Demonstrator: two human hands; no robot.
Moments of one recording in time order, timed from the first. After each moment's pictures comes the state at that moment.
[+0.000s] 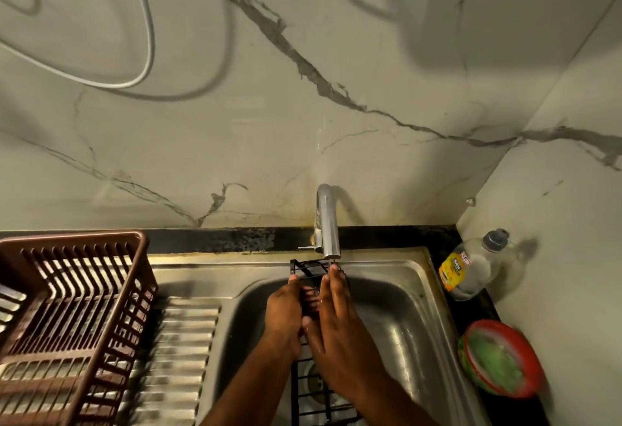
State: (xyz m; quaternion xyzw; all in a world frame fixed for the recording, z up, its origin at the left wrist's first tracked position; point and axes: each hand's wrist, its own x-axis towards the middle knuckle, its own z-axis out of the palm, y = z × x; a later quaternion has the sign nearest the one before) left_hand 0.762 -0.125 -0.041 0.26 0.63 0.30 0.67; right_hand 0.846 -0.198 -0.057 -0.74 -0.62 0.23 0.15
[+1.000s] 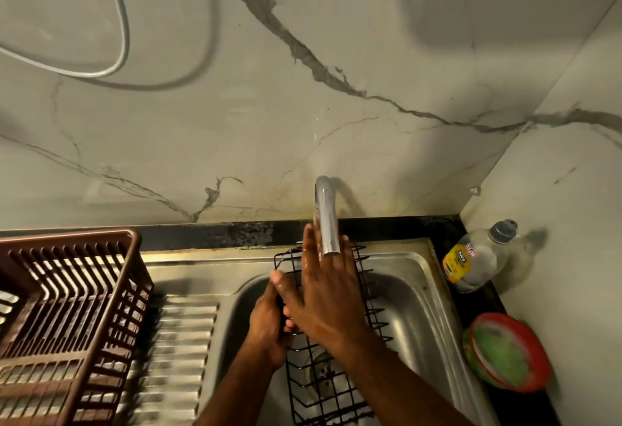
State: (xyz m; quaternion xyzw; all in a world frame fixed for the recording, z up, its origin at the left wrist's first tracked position) left_hand 0.730 -0.117 -0.073 0.24 0.52 0.34 0.75; right_hand 0.839 -0.145 -0.017 -0.75 -0.63 0.11 0.16
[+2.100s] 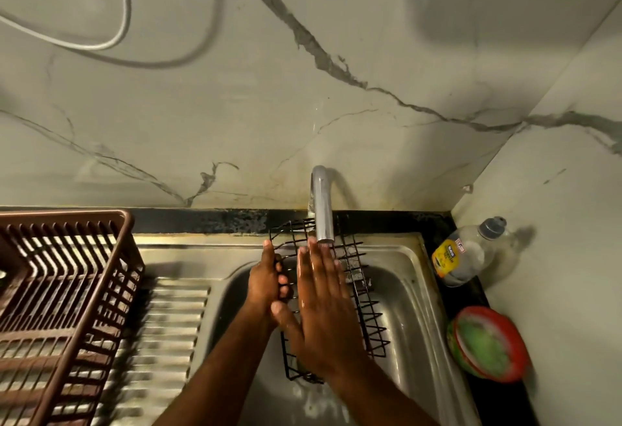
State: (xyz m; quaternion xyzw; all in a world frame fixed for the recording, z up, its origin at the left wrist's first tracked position) left_hand 0.747 -0.087 -0.076 0.21 0.55 0.35 0.73; right_hand 0.834 -0.194 -0.047 -0.71 -0.67 0.10 0.18
